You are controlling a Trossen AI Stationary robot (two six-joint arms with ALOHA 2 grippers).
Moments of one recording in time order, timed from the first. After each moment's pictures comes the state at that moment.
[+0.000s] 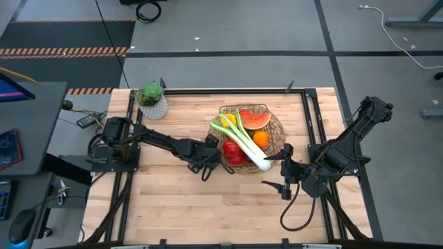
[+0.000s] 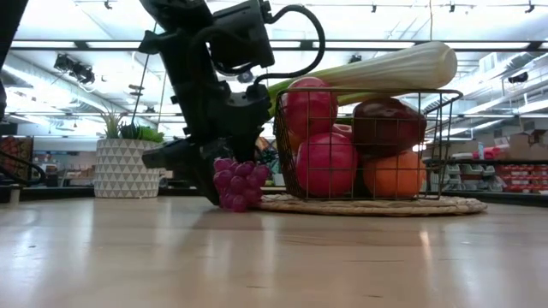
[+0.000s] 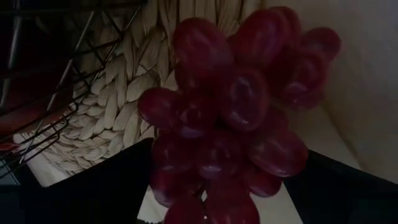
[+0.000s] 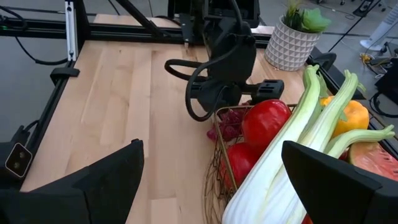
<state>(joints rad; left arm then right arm) -0.11 1.86 1.12 -0.47 -0.42 0.64 0.76 1.19 1.01 -0.54 0.82 0.45</state>
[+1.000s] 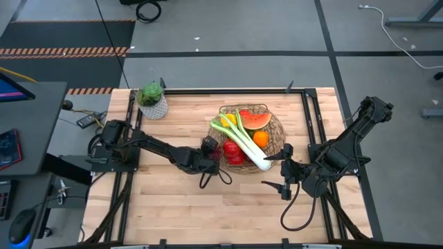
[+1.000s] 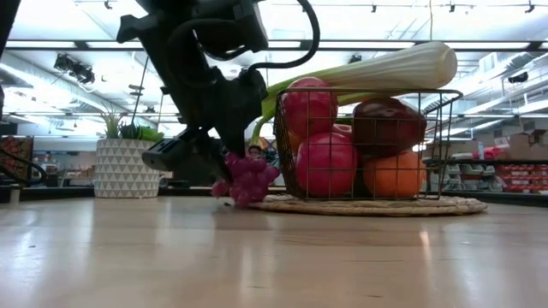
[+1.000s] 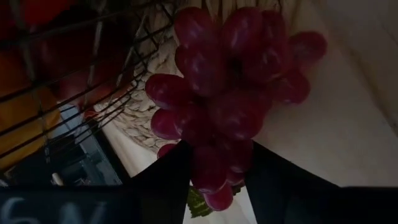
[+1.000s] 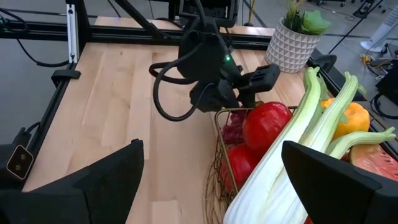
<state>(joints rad) -0.21 1.86 1.12 -0.48 -0.71 0.61 0.76 1.19 1.01 -0.53 0.82 0.44</state>
